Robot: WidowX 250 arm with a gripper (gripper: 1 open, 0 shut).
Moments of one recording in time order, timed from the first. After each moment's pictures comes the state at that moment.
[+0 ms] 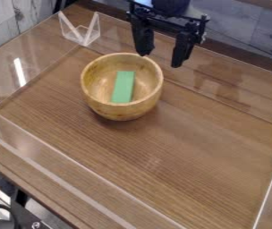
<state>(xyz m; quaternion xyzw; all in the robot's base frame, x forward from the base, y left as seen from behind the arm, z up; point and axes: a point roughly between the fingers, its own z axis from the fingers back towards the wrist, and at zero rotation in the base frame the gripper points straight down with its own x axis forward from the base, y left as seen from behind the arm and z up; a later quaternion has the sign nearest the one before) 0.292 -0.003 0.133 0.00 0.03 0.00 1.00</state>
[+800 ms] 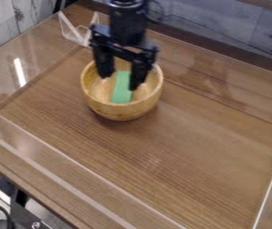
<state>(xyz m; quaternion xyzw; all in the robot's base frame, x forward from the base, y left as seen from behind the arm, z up) 0.266 0.055 0.094 0.01 0.04 0.01 1.00</state>
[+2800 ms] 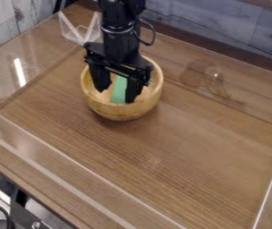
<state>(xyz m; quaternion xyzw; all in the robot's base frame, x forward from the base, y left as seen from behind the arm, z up) 0.269 0.052 0.067 0.03 0.00 0.03 1.00</state>
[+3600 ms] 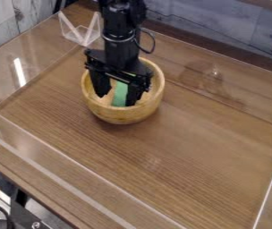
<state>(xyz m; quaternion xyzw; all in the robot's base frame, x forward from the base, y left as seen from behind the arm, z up) 0.270 0.054 0.054 0.03 0.01 0.05 1.00</state>
